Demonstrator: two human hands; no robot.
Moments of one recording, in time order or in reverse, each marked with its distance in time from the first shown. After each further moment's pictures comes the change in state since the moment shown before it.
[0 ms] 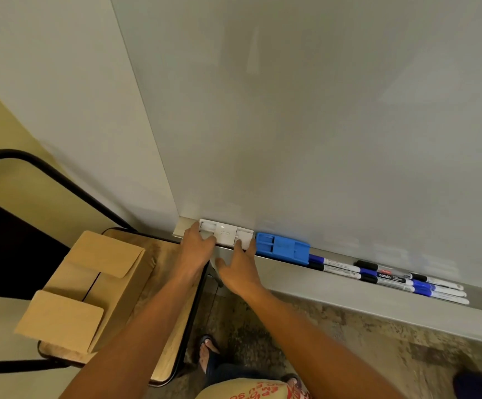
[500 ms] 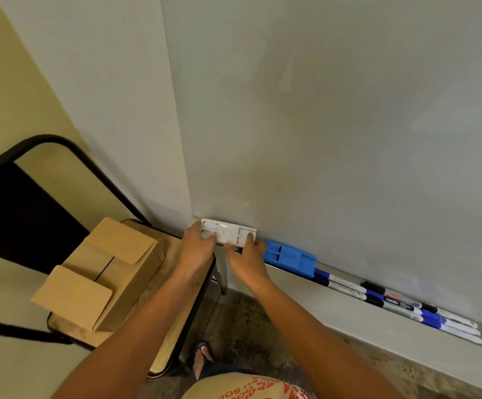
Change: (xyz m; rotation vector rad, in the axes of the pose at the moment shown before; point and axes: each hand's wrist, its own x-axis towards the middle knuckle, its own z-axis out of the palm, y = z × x) left_hand -0.035 0.015 -0.022 -0.093 0.099 -0.007; right_hand -0.002 -0.021 -0.024 0.192 0.007 -0.054
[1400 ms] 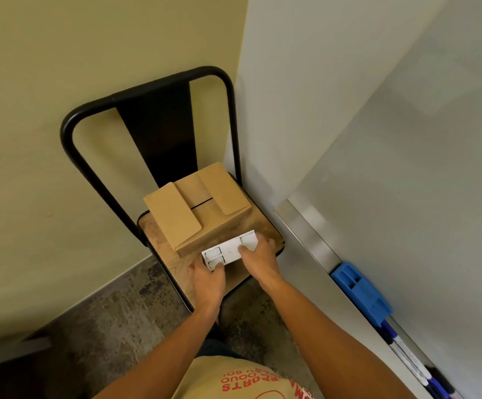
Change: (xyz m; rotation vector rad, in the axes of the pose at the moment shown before) left_hand -0.090 -0.143 -0.019 -0.537 0.576 -0.468; right_hand -0.008 -0.011 0.119 -0.340 -0.344 -0.118
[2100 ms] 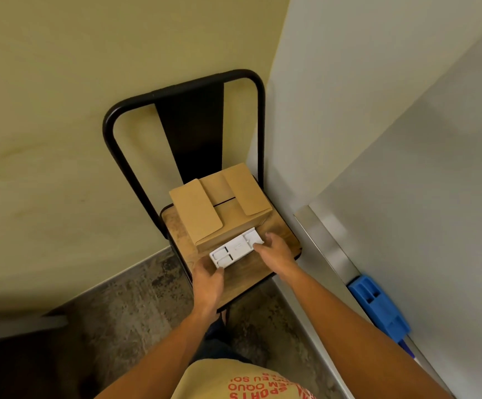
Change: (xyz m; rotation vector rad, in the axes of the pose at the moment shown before) left_hand 0.008 -0.020 -0.029 -0.061 0.022 -0.092; right_hand 0.017 -0.009 -0.009 -0.072 -0.185 0.015
